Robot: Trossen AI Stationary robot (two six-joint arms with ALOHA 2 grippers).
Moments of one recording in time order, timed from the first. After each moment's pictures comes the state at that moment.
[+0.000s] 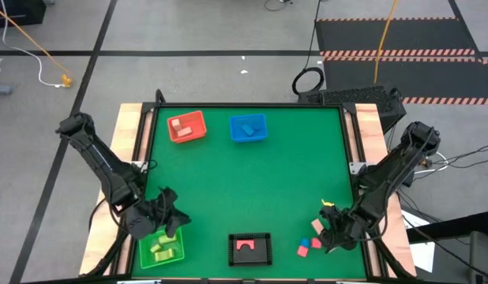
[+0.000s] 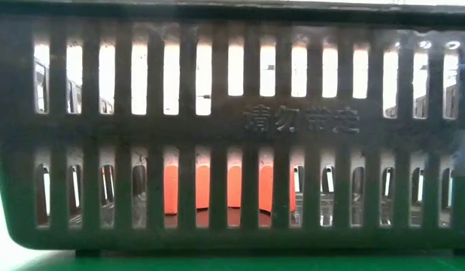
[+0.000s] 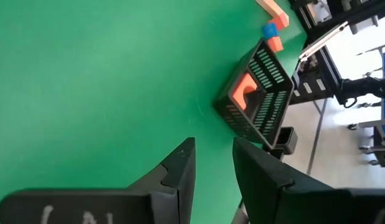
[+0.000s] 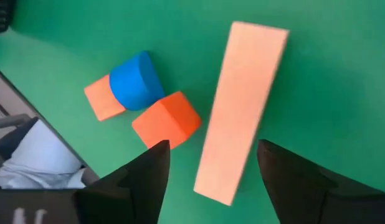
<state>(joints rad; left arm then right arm) -0.89 1.12 0.73 -0.45 -0.55 -1.56 0.92 1.26 0.66 -0.56 0.05 1.81</state>
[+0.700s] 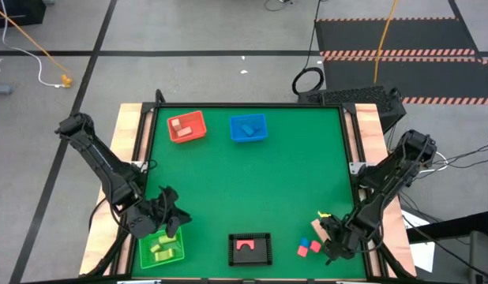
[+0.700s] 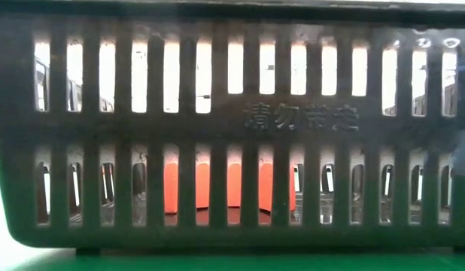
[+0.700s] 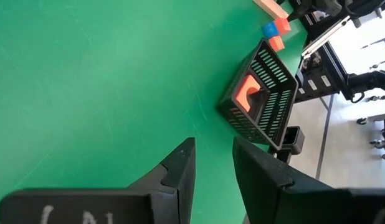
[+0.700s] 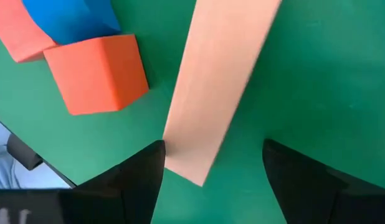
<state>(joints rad) -0.87 1.12 0.73 -0.45 -0.55 -1.49 0.98 1.45 0.67 -0.49 -0.06 1.77</state>
